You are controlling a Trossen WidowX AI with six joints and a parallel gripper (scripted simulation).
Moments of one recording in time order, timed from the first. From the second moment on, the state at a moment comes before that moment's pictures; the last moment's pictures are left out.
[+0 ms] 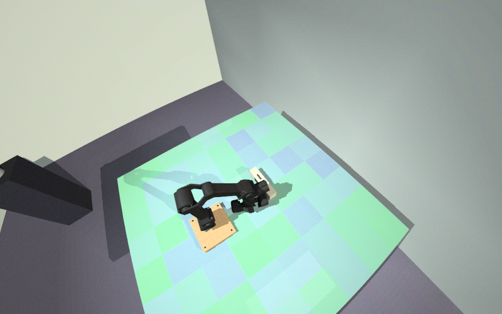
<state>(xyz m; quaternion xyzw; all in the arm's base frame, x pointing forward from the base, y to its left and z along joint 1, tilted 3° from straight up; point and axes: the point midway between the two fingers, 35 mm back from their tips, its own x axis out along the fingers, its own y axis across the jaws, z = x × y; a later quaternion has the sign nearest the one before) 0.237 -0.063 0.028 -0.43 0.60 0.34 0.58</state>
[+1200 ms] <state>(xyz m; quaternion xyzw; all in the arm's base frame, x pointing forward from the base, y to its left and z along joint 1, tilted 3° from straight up) 0.235 -0.061 0.082 -0.43 0.60 0.34 0.58</state>
